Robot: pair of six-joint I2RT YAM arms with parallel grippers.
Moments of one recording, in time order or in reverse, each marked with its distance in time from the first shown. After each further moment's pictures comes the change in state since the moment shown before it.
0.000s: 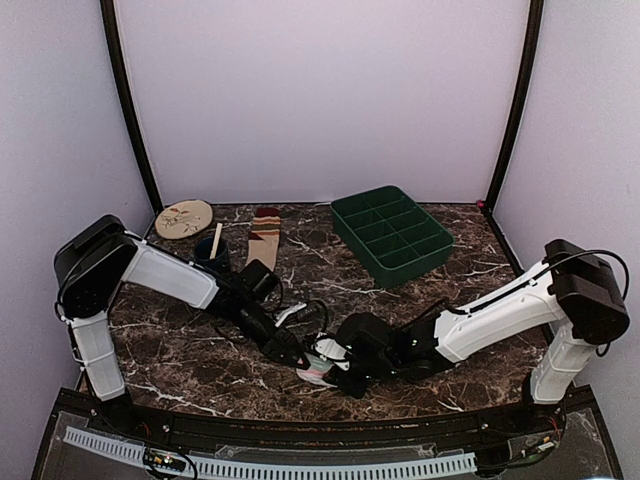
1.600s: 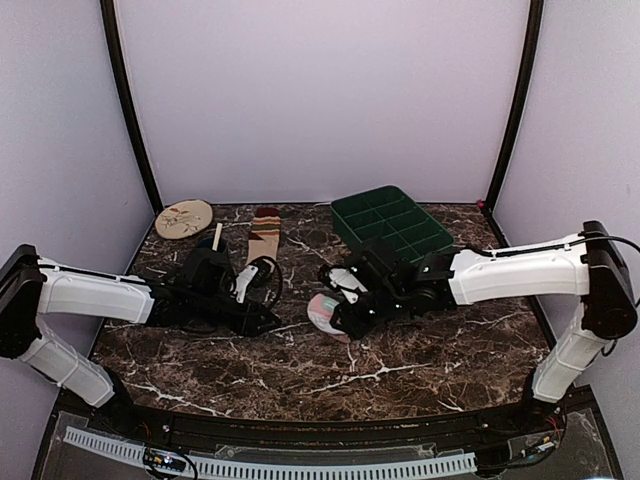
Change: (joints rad) left arm 0.037 -0.472 -0.299 0.235 -0.498 -0.289; right arm -0.198 -0.084 0.258 -0.342 -0.034 0.170
